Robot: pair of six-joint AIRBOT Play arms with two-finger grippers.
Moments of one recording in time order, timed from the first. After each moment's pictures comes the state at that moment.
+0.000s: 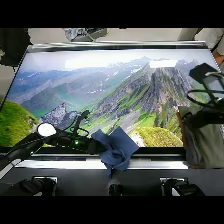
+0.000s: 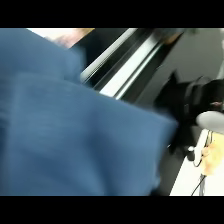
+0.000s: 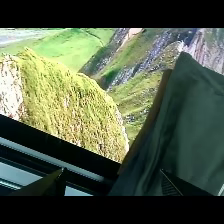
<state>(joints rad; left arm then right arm) -0.47 -1.08 0.67 0.45 -1.11 -1.05 0.10 -0.89 1.37 -1.66 1.64 1.16</state>
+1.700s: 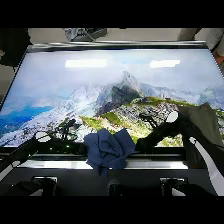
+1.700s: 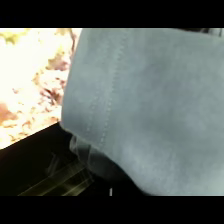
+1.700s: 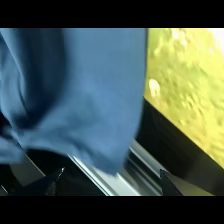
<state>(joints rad) -0.27 -1.07 0.44 0.62 -0.99 -1.07 0.10 -1.30 0.76 -0.97 1.35 0.95</state>
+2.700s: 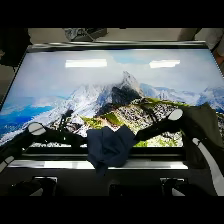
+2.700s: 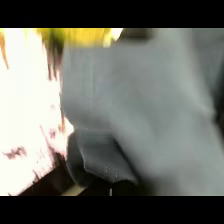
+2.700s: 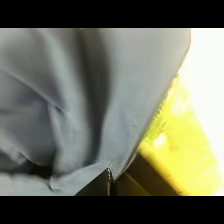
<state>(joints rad) -0.23 -1.02 0.66 0.76 -1.07 -1.10 0.10 -1.23 0.87 -0.88 1.26 0.91</state>
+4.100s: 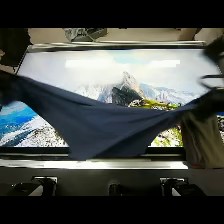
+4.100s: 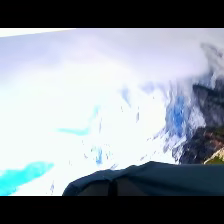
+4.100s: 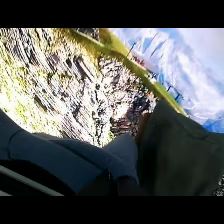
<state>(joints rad) -0.02 -0.93 1.46 1.44 -1.27 -1.42 0.10 -0.95 1.51 -1.63 1.60 1.07</state>
